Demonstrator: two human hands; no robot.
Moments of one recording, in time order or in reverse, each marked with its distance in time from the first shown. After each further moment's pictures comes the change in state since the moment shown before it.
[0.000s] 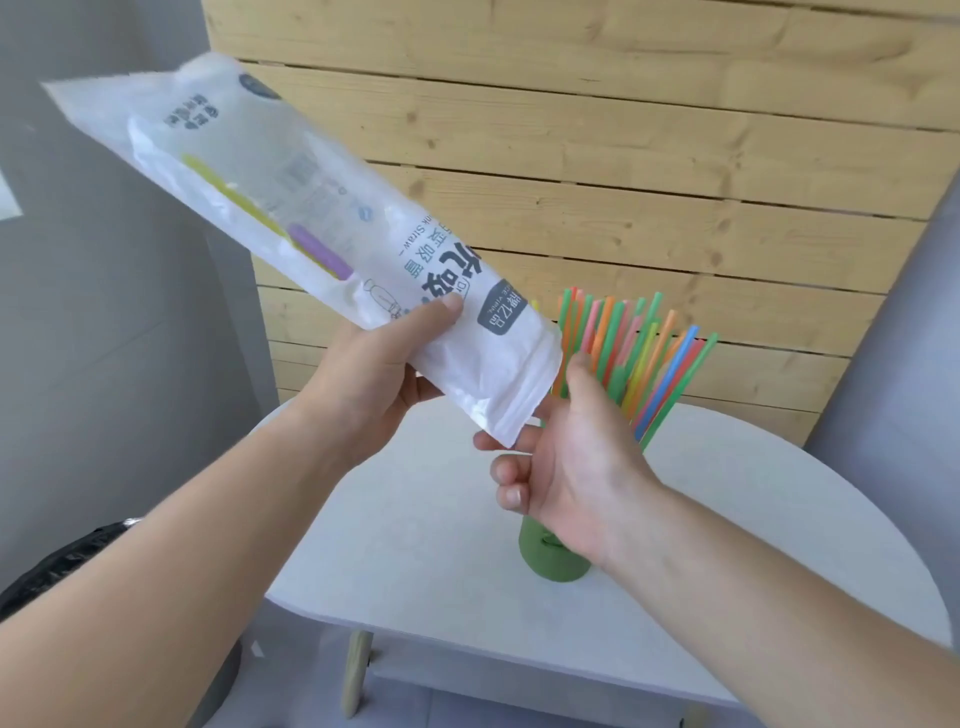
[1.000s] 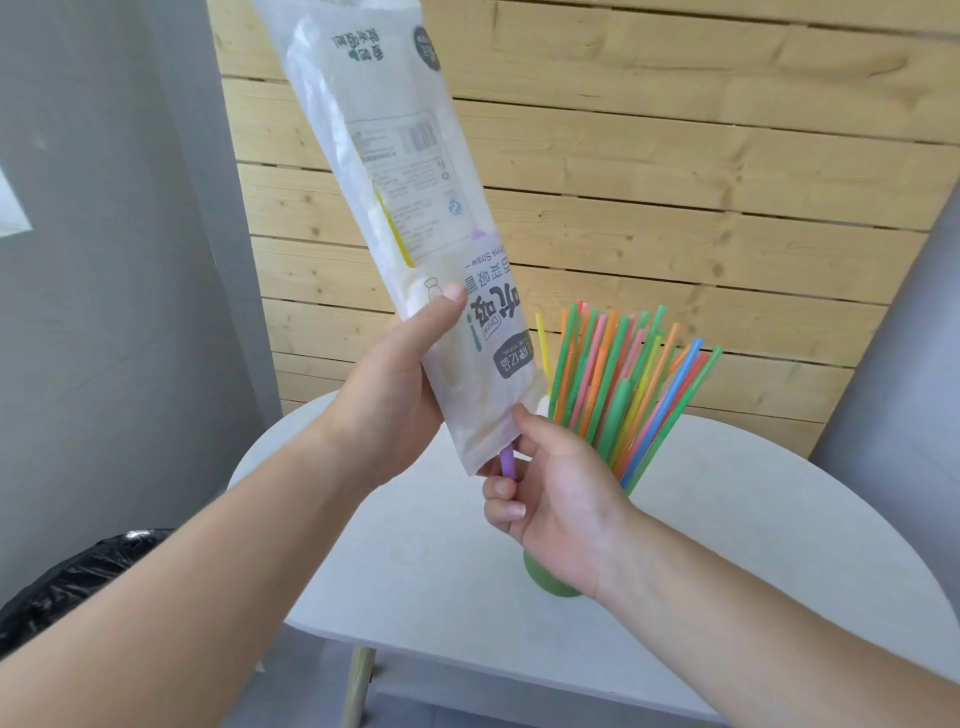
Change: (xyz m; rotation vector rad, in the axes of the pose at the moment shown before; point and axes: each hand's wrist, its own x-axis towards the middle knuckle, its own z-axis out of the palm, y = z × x) left_hand 0.000 0.003 0.016 -0.094 -0.072 -0.064; right_hand 0.016 0.021 -0.005 0.158 -0.088 0.049
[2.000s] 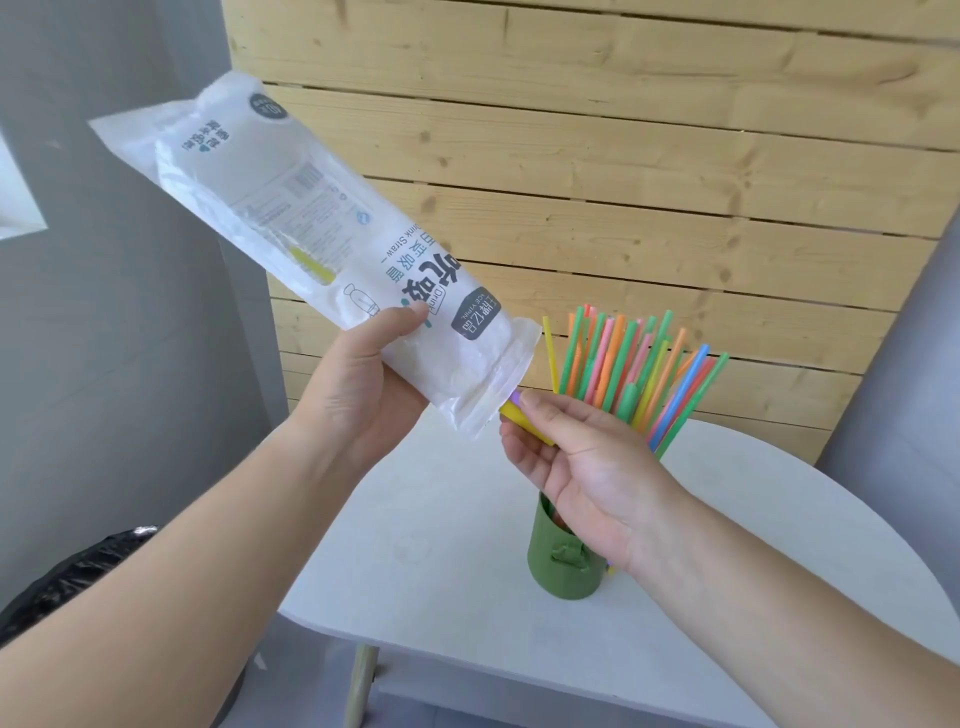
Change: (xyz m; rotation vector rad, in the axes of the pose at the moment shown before) left_hand 0.004 0.001 -0.021 -0.316 0.162 0.075; right_hand -0.004 -0.020 -0.004 0.023 -0.044 -0.253
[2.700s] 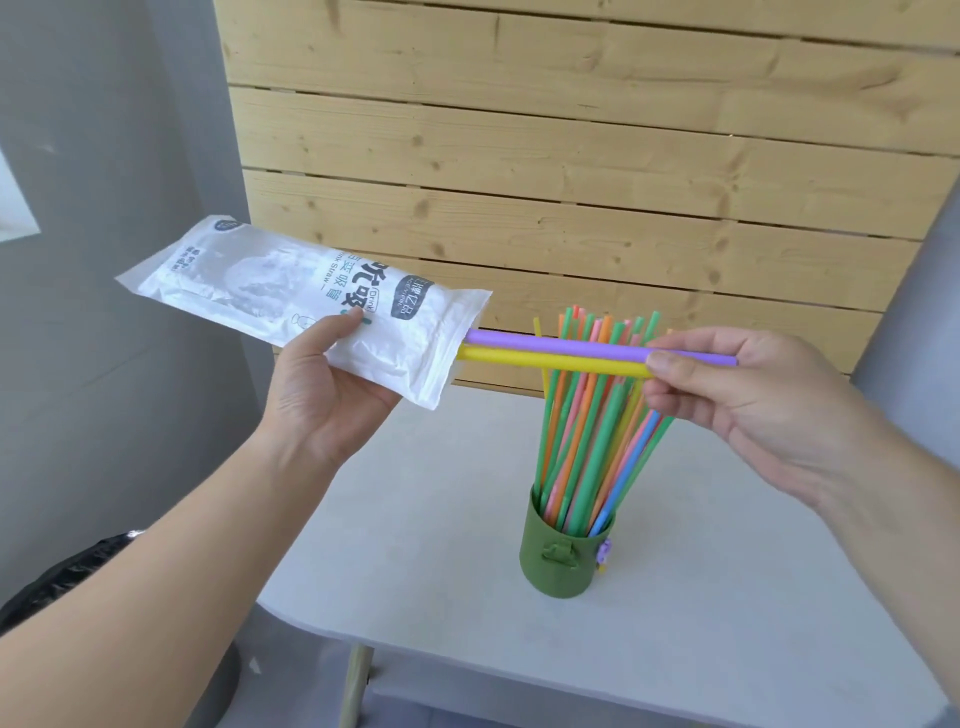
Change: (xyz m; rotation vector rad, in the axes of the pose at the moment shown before) left_hand 0.016 0.002 -0.035 -0.335 0.073 -0.071; right_hand -0.027 -0.099 -0.045 -0.555 0.091 -0.302
